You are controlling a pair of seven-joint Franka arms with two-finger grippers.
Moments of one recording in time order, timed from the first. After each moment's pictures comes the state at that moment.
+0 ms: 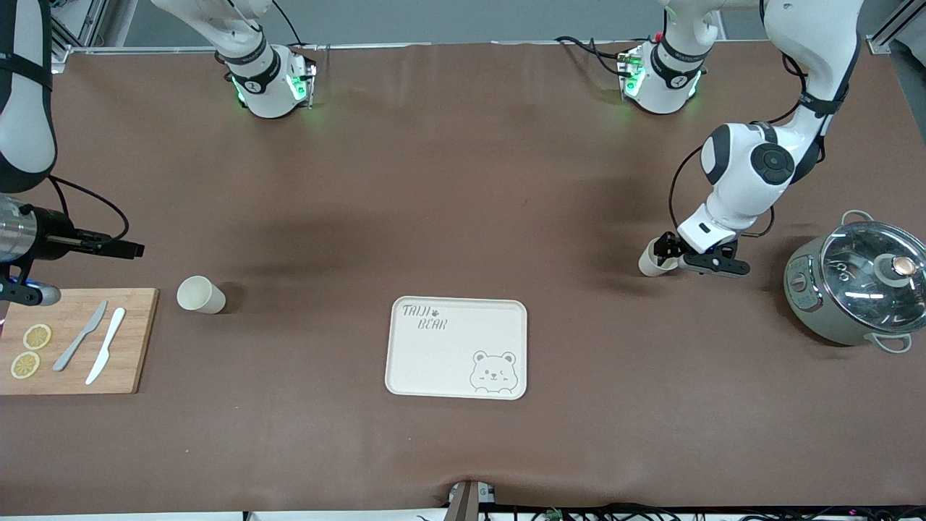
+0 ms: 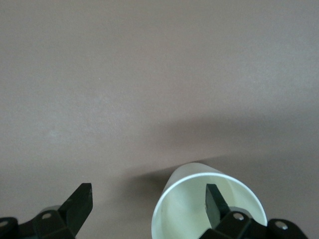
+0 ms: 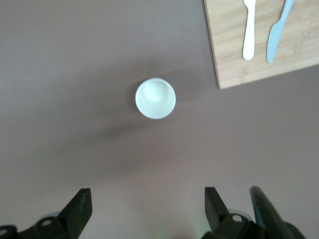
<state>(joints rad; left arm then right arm) 0.00 0.22 -0.10 -2.46 -0.01 2.84 0.13 -0.13 0.27 0.01 -1.53 0.02 1.56 0.13</state>
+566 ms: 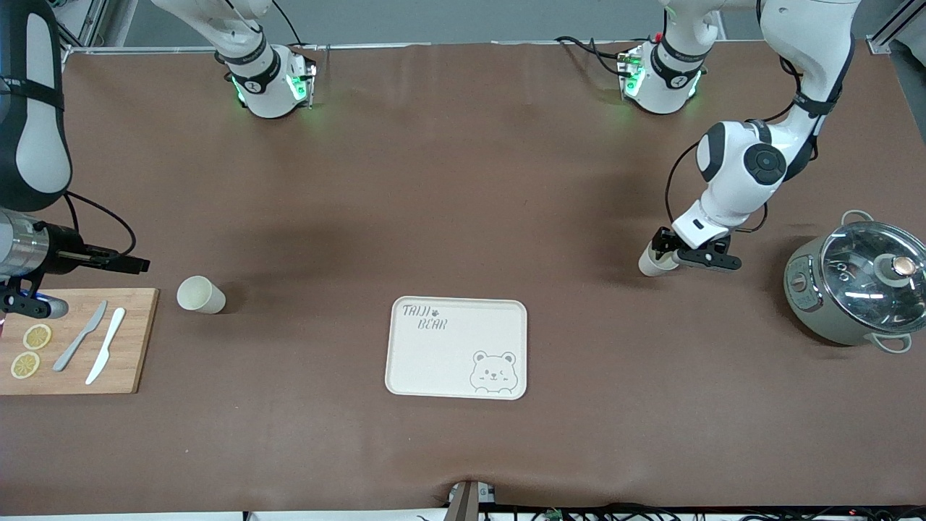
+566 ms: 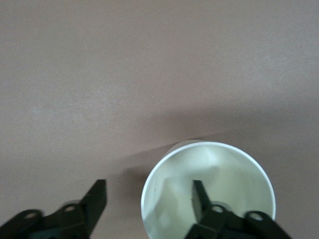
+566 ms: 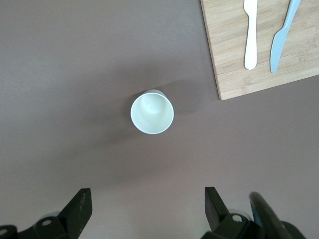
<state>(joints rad) 0.00 0.23 -0.10 -2.50 -0.01 2.84 0.13 -0.15 0.30 0.01 -1.59 0.02 1.65 0.13</state>
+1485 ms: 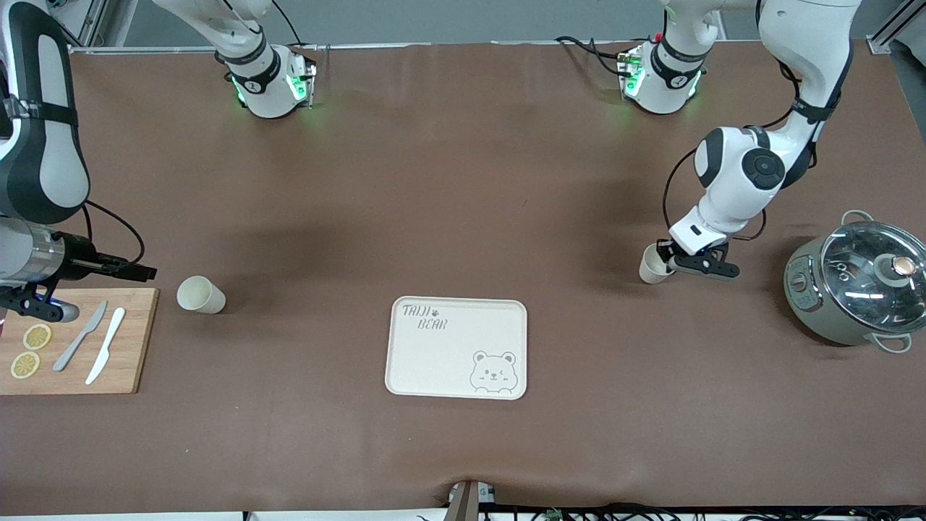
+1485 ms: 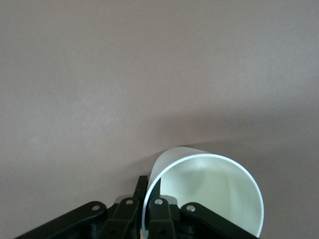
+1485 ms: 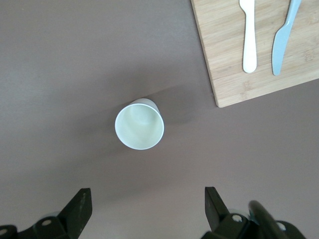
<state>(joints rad) 0.00 0.26 -0.12 -2.42 -0.01 2.84 0.13 -0.17 0.30 0.00 -1.70 0.02 1.79 0.13</state>
